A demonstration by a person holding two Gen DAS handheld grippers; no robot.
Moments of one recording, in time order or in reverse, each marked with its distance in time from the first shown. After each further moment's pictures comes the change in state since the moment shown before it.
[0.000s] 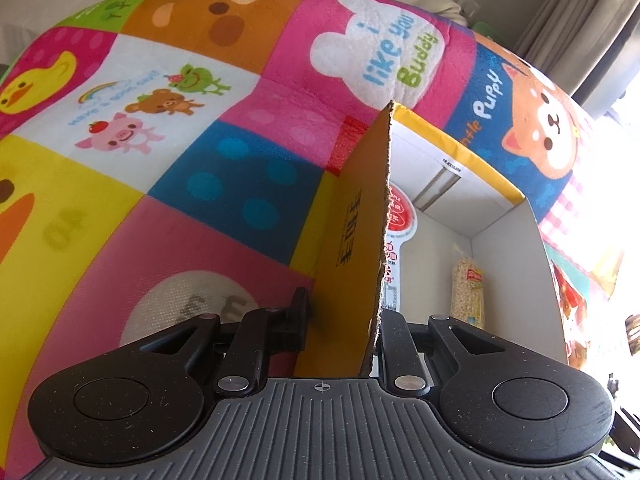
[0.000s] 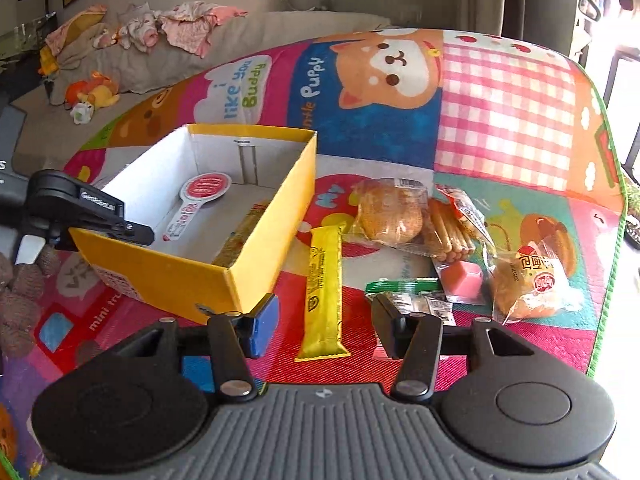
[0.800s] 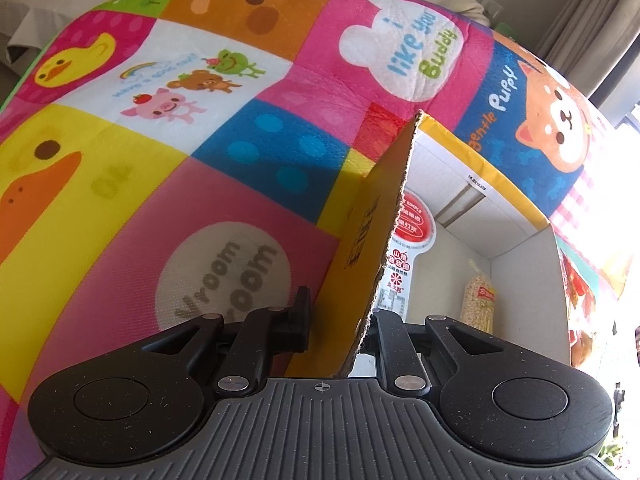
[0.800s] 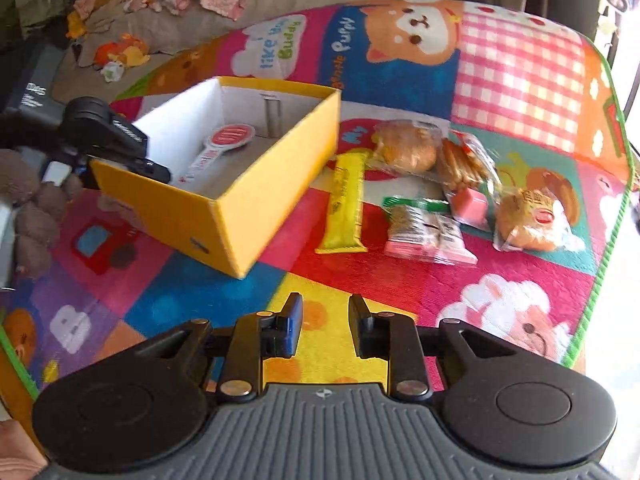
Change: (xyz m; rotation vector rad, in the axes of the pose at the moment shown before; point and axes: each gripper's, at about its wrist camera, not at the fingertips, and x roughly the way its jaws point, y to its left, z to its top) left arm -0.022 0.004 -0.020 -0.044 0.018 0.066; right arm -0.040 0.004 -0.048 -0.067 0.082 0.111
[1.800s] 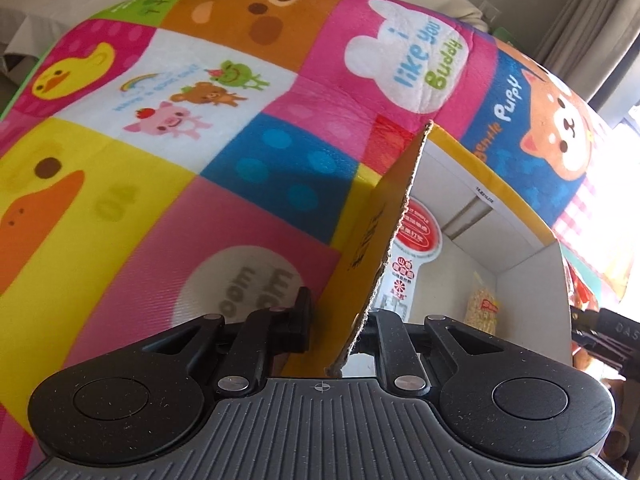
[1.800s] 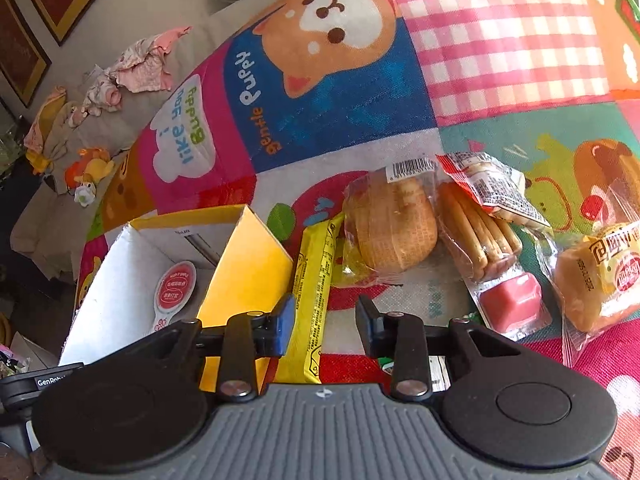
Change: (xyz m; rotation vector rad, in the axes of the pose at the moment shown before) left arm 0.001 0.009 0.009 0.011 -0.021 -0.002; right arm 0.109 -0.084 0.099 0.424 0.000 0.117
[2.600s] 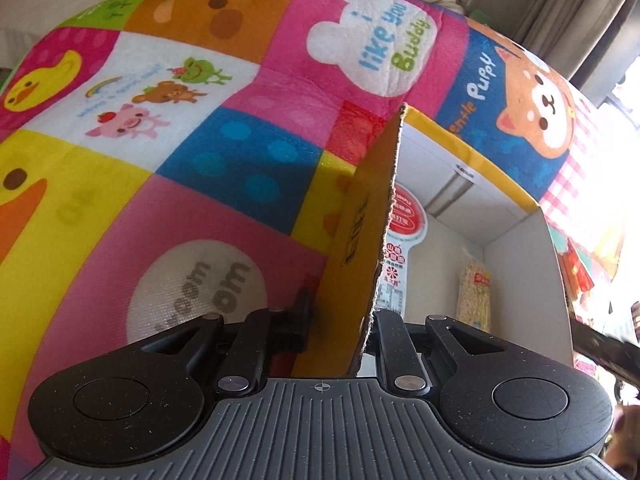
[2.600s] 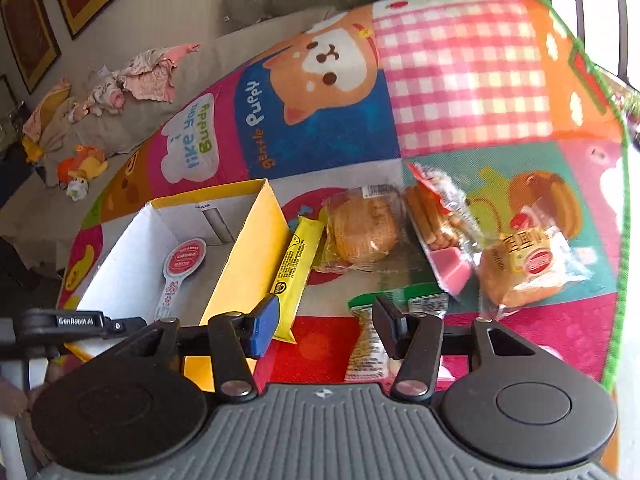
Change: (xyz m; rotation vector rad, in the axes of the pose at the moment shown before) left arm 0.009 -0.019 -0.002 0.061 0.020 -0.034; right arm -0.059 -0.005 -0.029 -0.064 -0.081 -0.062
